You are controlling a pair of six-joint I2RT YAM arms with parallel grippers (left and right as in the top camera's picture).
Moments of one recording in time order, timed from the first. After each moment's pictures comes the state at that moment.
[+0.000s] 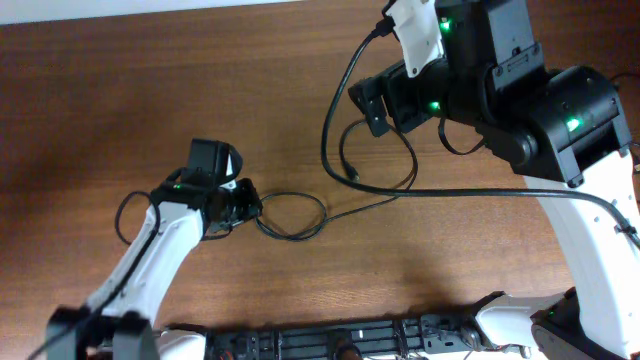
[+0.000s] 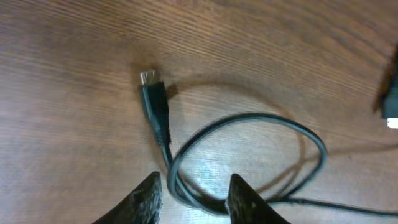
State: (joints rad) left arm -0.22 1.44 0.78 -0.65 0.23 -0.54; right arm 0.46 1.51 2.05 -1.29 -0.09 0.00
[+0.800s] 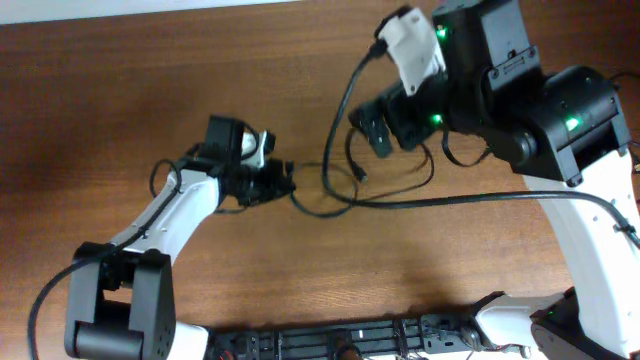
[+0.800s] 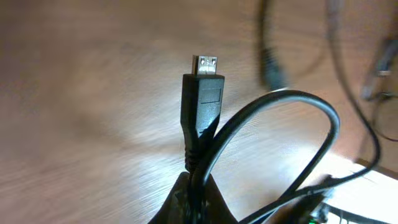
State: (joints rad) left arm -0.26 1.64 0.92 -0.50 0.61 -0.40; right arm 0.46 1.51 2.05 -1.42 -0.18 -0.08
